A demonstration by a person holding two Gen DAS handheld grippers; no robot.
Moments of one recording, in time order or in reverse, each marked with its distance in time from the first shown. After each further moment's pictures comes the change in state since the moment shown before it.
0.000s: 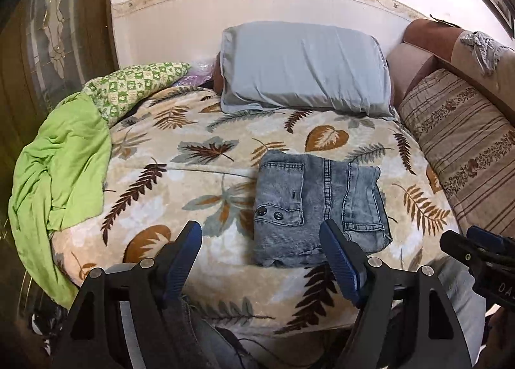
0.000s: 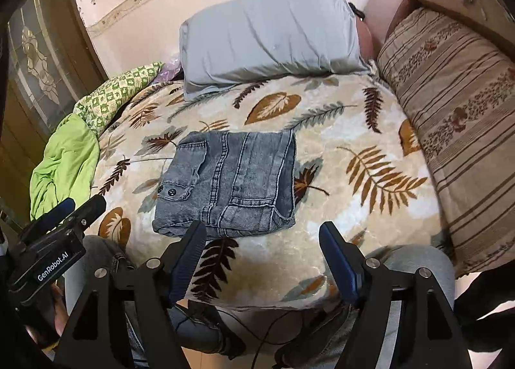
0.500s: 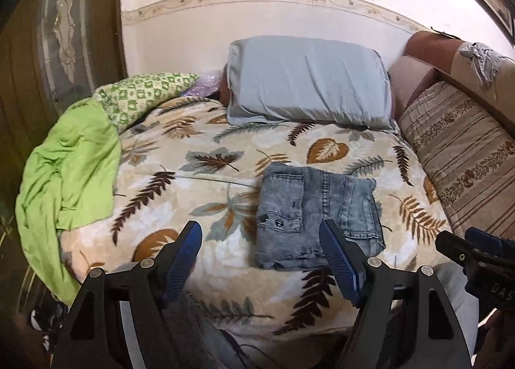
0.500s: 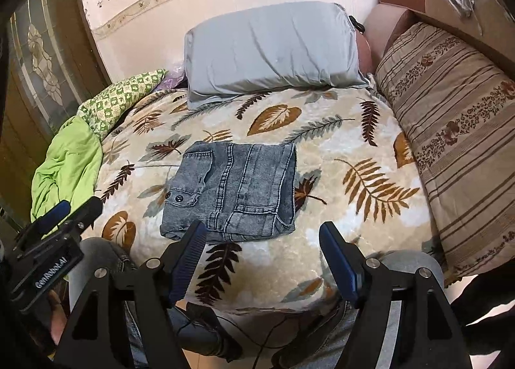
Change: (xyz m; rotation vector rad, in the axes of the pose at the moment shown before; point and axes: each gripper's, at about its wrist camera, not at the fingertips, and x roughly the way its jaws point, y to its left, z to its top) left arm -0.029 0.002 -0.001 -0.005 -0.050 0.025; right arm -0.020 0.009 0.002 -0.016 -0.036 -0.010
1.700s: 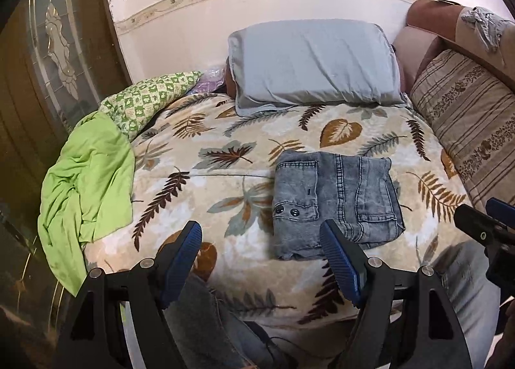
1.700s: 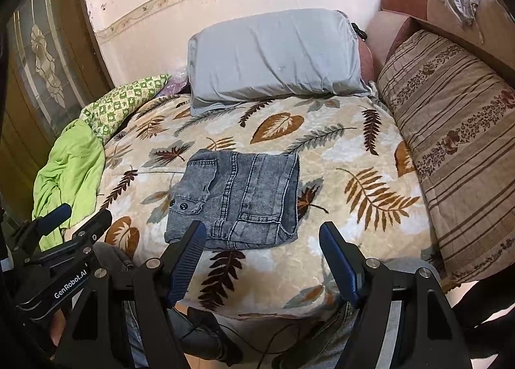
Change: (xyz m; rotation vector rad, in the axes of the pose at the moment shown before) left arm 0.010 -0.023 0.013 0.109 0.069 0.076; right arm -0.003 0.001 0.009 -0.019 -0.017 0.008
